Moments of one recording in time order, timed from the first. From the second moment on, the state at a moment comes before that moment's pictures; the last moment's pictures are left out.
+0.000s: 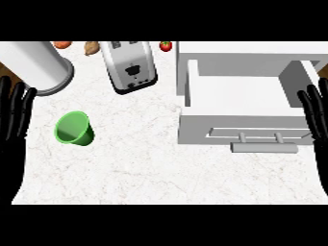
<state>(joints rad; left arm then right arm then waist) 0.01 0.09 0.01 -2.10 0.00 0.00 -0.03 0.01 -0.12 0.00 -2.10 0.00 0.05 0.02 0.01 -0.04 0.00</state>
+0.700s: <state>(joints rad) -0.07 0.02 0.10 -1.90 0.12 0.08 0.02 0.00 -0.13 -0.02 -2.07 0.02 0.06 0.03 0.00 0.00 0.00</state>
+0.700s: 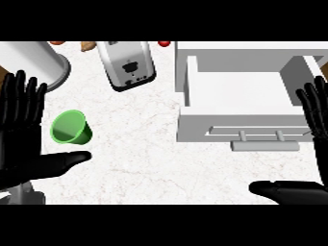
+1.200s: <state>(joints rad) 0.00 0.04 0.20 -1.73 0.18 0.03 -0.10 -0.02 -0.14 -0.06 -2.02 0.01 0.10 0.00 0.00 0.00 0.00</state>
